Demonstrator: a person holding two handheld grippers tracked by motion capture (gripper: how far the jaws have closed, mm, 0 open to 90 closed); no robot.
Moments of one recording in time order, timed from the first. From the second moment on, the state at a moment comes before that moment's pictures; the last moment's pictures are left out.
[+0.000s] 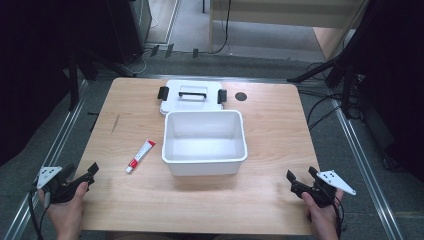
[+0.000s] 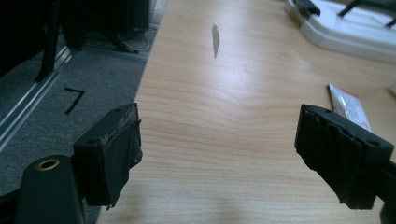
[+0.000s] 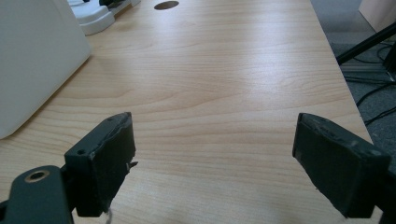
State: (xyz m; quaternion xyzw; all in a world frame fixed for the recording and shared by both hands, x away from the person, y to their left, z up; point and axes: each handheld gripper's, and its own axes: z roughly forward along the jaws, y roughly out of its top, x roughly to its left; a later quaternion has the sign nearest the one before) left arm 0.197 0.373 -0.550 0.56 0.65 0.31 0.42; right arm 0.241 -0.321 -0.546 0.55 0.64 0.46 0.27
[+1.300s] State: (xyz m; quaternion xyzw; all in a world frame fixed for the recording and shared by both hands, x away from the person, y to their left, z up) left arm 0.288 0.302 -0.485 0.82 0.56 0.06 0.11; right arm 0.240 -0.323 -0.546 0.55 0.64 0.47 0.27
